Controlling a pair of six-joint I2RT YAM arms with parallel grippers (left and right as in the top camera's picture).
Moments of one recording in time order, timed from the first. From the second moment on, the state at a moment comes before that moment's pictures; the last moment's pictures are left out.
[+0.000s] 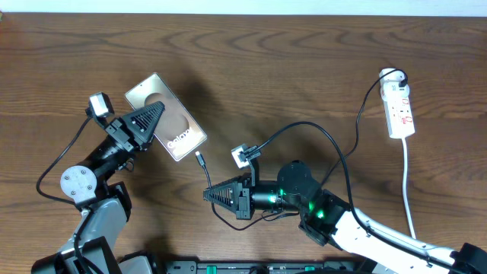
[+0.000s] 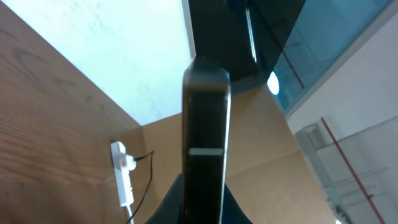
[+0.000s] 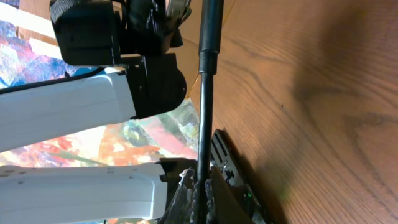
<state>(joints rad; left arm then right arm) 0.34 1.33 0.34 1.48 1.09 -1.75 0.92 1.29 0.54 0.57 -0.59 0.98</state>
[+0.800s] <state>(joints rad) 0.34 1.33 0.34 1.48 1.14 -1.80 0.91 1.31 0.54 0.62 -0.71 0.91</state>
